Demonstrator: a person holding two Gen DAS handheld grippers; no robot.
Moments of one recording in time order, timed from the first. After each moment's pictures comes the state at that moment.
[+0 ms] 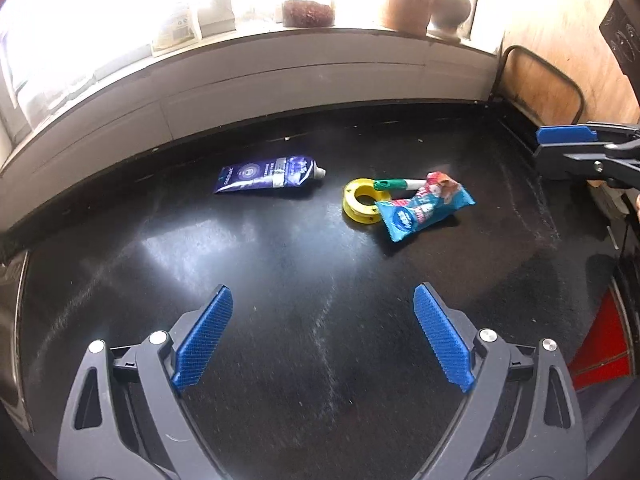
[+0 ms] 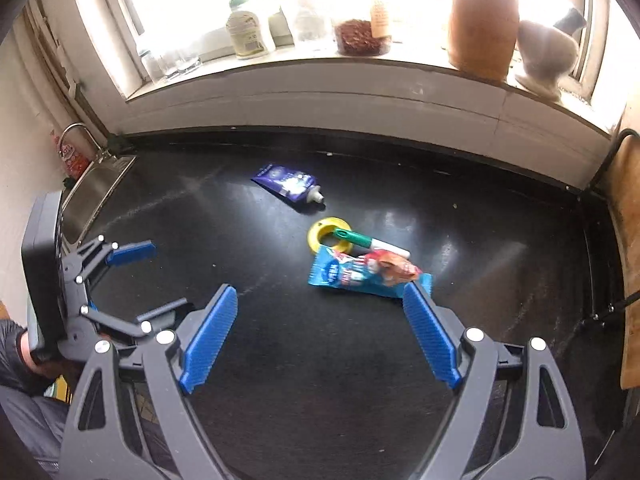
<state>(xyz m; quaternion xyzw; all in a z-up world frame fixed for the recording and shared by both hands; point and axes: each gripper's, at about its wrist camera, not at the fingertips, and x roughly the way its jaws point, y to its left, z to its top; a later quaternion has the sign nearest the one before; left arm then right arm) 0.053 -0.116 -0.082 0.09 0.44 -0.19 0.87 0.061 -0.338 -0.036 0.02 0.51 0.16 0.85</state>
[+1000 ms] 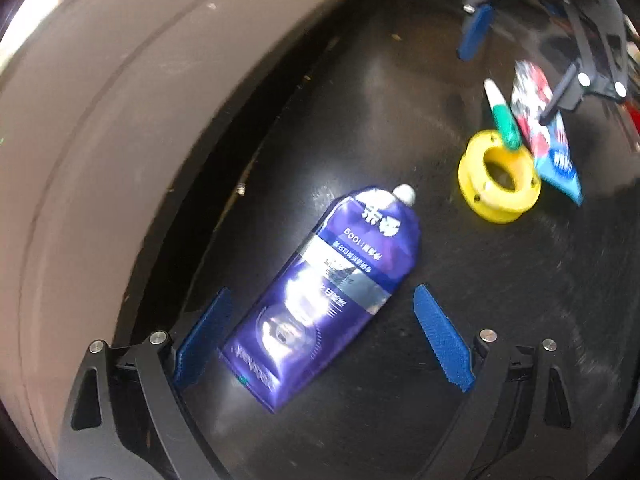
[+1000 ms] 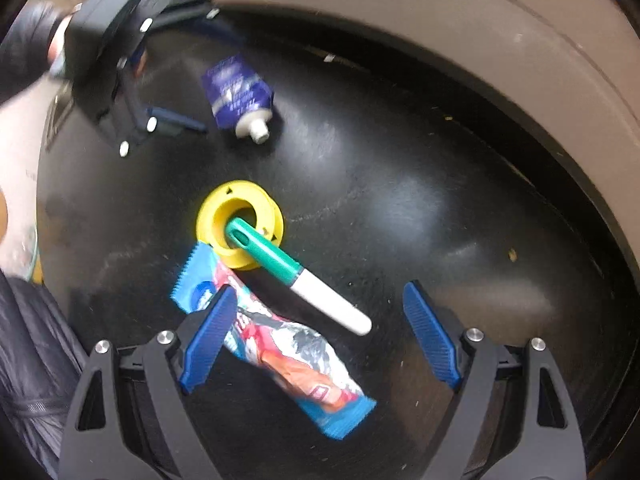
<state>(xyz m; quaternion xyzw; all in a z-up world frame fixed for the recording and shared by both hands) 0.269 -0.148 -0.177 0.41 0.40 -0.45 0.69 0.200 -0.334 -0.180 -0.13 0.63 0.28 0.71</state>
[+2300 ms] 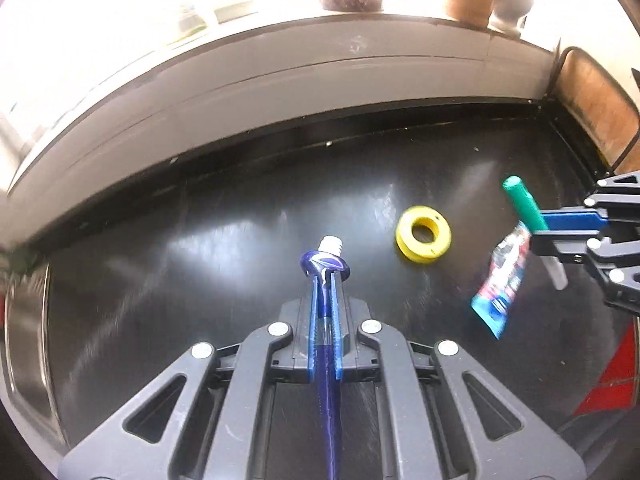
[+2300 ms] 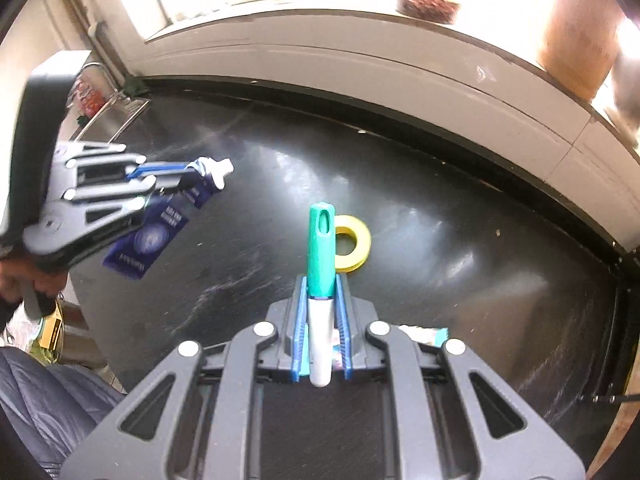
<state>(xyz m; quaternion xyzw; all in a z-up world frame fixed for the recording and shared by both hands) 0.136 -0.130 -0.074 0.11 0.49 -0.13 0.86 0.101 -0.303 -0.062 -0.05 0.54 0.22 0.81</state>
